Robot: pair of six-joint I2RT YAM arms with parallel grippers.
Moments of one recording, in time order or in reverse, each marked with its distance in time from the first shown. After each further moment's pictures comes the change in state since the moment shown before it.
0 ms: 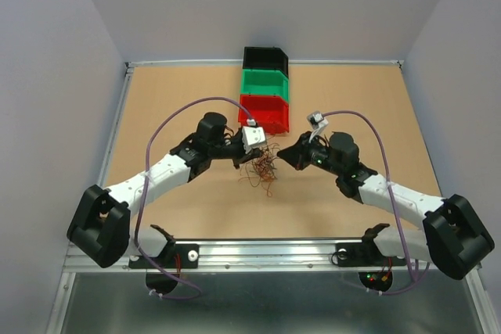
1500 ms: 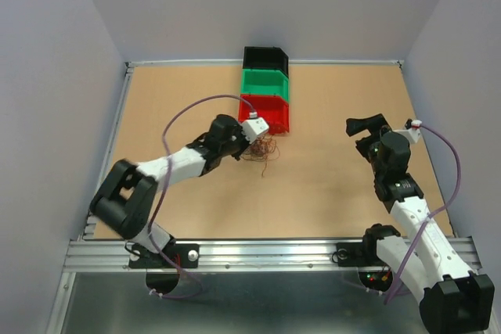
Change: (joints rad) left arm -0.024 0.327 0.064 0.145 -0.560 -0.067; right arm -0.445 -0.427 0.007 -0.496 0.647 0.450
